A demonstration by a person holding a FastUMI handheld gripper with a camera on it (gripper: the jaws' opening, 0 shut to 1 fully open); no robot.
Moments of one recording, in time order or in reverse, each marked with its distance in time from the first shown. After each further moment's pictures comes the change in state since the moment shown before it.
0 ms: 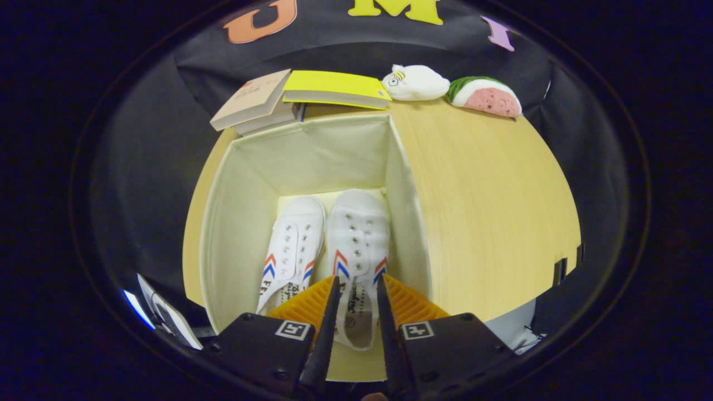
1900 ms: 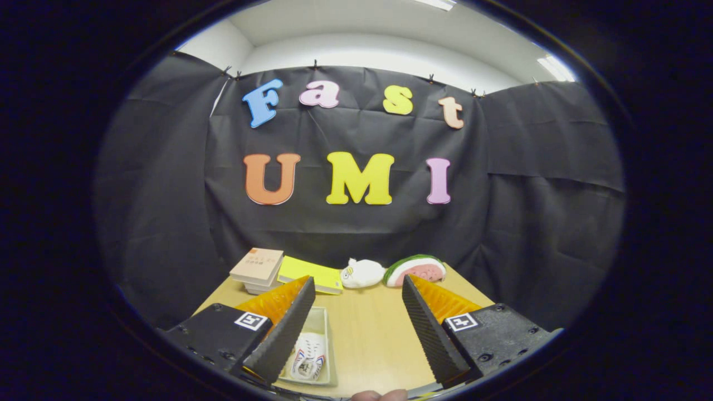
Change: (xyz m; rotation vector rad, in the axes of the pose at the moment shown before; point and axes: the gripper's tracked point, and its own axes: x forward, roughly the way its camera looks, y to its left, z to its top) arm -0.262 -0.085 0.054 -0.008 -0.994 -0.097
